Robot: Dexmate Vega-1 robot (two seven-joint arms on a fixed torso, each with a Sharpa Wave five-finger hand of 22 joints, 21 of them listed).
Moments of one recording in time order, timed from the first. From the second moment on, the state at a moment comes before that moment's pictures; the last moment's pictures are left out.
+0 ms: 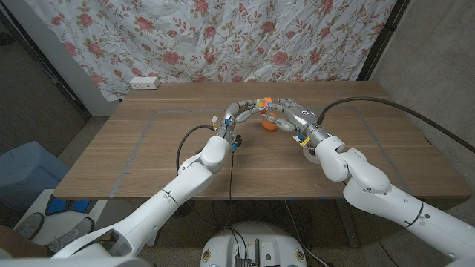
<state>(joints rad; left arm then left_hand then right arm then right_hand) 0.86 0.39 0.62 -1.66 -0.16 0.00 0.39 0.86 -0.01 0.39 -0.17 0.20 0.73 -0.04 0.27 0.21 0.80 -0.16 0.29 0.34 0.54 -0.05 0.22 0.18 0.30 0.02 0.20 0.17 -1.03 -0.86 -0.61 -2.21 -0.74 -0.47 -0.03 0.03 0.08 0.32 -0.03 0.21 0.24 -0.22 0.22 0.18 0.03 0.09 0.20 0.19 -0.06 0.12 0.22 0.27 0.13 0.10 0.19 0.16</state>
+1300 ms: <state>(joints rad) 0.86 0.38 0.61 -1.65 -0.19 -0.02 0.38 0.86 0.01 0.38 -0.17 0.20 0.73 -0.04 0.26 0.21 0.81 -0.16 0.29 0.34 0.55 -0.05 0.22 0.18 0.30 0.02 0.20 0.17 -1.06 -0.85 -0.60 -2.19 -0.73 -0.46 -0.06 0.03 0.08 0.32 -0.02 0.21 0.26 -0.22 0.22 0.18 0.04 0.08 0.20 0.19 -0.06 0.12 0.22 0.27 0.14 0.09 0.19 0.16</state>
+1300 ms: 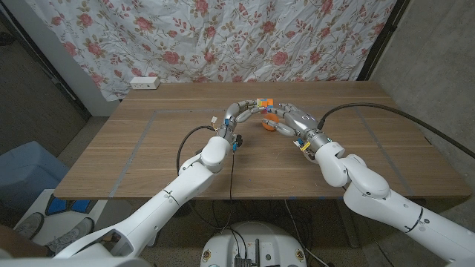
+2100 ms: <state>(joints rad) 0.85 0.38 0.62 -1.64 -0.20 -0.03 0.37 0.87 0.01 0.37 -0.17 0.20 0.73 -0.04 0.25 0.21 0.81 -0.15 0.29 0.34 0.55 -0.05 0.22 0.18 0.30 0.02 0.20 0.17 -1.05 -0.85 -0.61 -2.17 -0.71 -0.46 -0.07 0.03 0.08 0.32 -0.02 0.21 0.26 -0.22 0.21 0.18 0.03 0.07 0.20 0.19 -0.06 0.12 0.22 0.27 0.14 0.09 0.19 0.16</state>
